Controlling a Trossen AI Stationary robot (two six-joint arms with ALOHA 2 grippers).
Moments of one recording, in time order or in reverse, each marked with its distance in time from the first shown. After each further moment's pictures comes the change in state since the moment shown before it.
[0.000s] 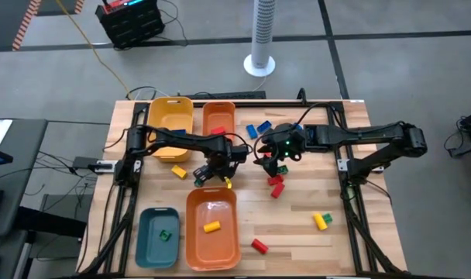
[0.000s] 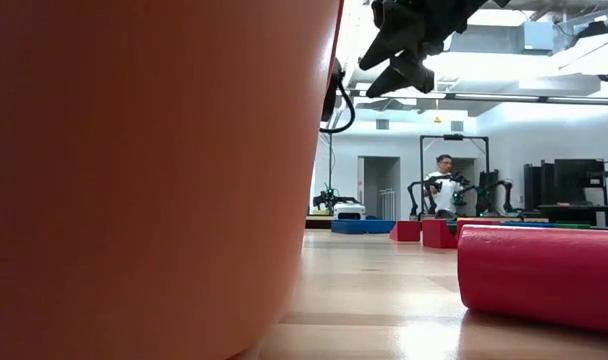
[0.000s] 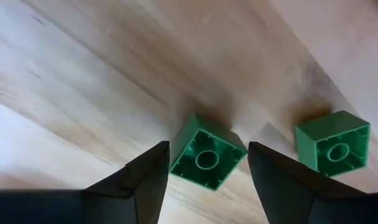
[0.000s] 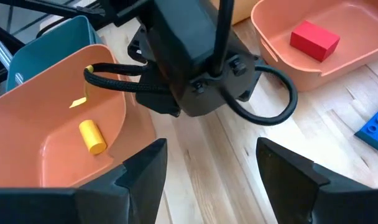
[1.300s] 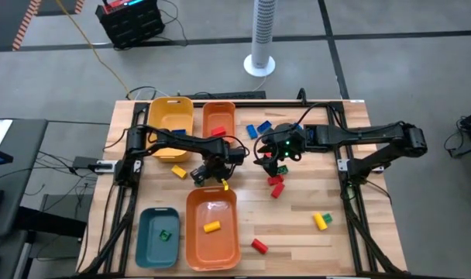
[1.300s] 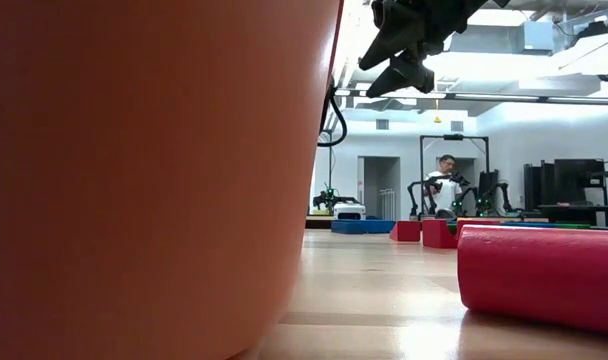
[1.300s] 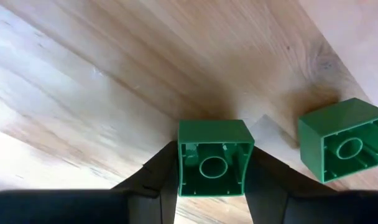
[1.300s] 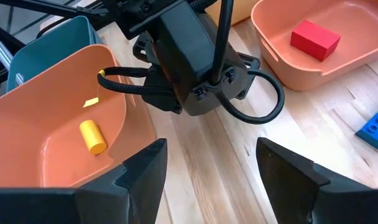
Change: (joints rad) left arm -0.003 0.002 -0.080 0.057 -0.025 0.013; right arm 0.001 0.000 0.000 0.000 -0.001 0.003
